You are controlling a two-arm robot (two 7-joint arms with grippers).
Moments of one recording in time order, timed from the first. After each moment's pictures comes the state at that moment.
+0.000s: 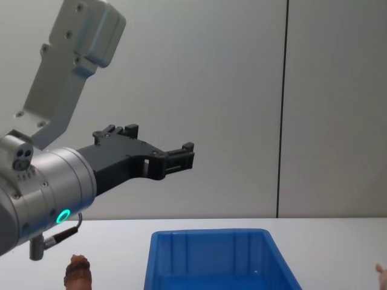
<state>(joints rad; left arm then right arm) -0.24 0.38 0.45 -1.63 -0.20 0.01 -0.01 0.04 0.20 -0.21 -1.57 0.34 0.50 -0.17</state>
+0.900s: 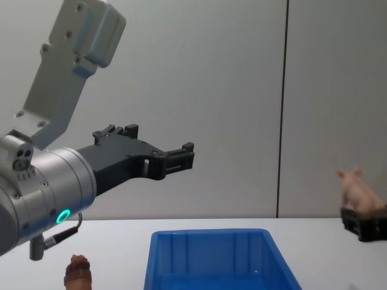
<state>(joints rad) -0.24 0.38 0.45 -1.63 -0.20 0.01 -0.01 0.06 0.22 -0.23 -1.67 0.14 0.33 -0.01</state>
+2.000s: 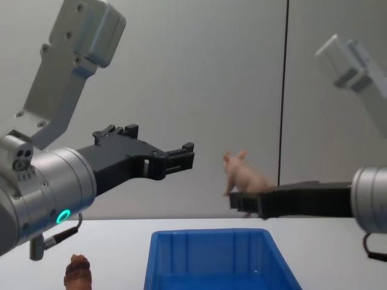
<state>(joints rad) -0.24 0.38 0.45 -1.63 -0.20 0.01 -0.01 0.22 0.15 -0.29 -1.62 0.18 0.47 0.40</state>
